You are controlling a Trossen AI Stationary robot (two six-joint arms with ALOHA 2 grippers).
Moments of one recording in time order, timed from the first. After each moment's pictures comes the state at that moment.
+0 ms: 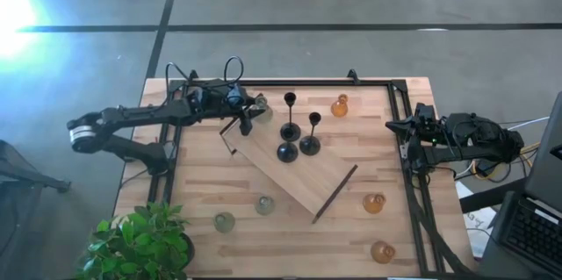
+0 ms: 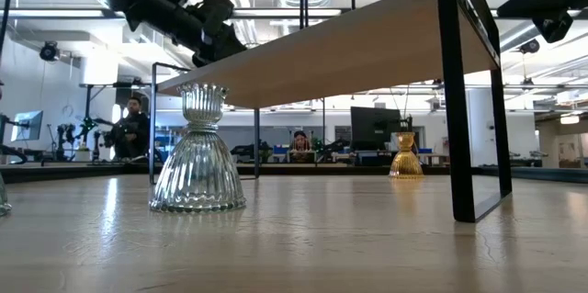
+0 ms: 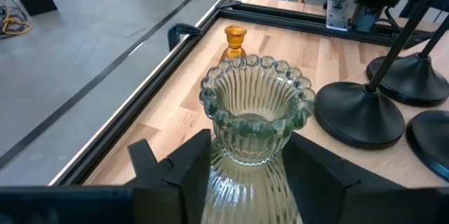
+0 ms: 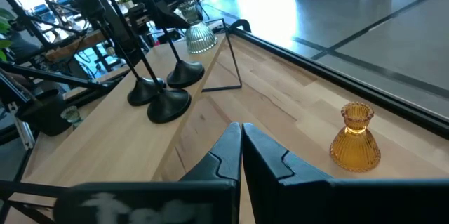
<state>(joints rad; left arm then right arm) 0.44 1.22 0.75 0.08 0.09 0.04 0.09 0.11 0.62 -0.81 0.42 0.46</state>
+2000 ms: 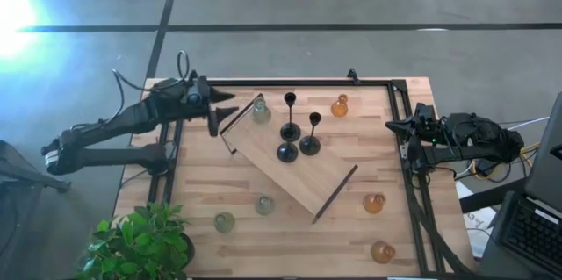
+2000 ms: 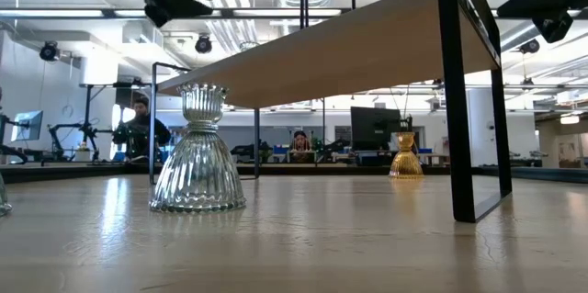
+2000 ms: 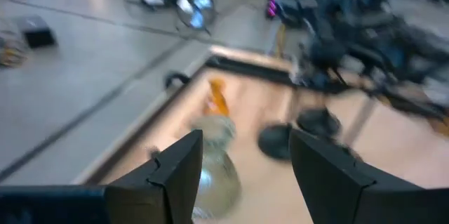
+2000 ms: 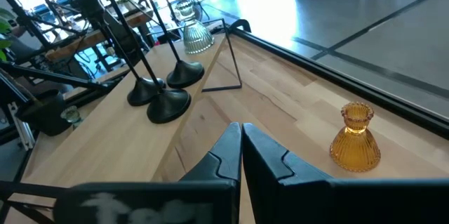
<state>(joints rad) 0.41 0.75 0.75 -0.20 0.11 -0.04 0.09 0.11 0.62 -0.81 0.42 0.46</state>
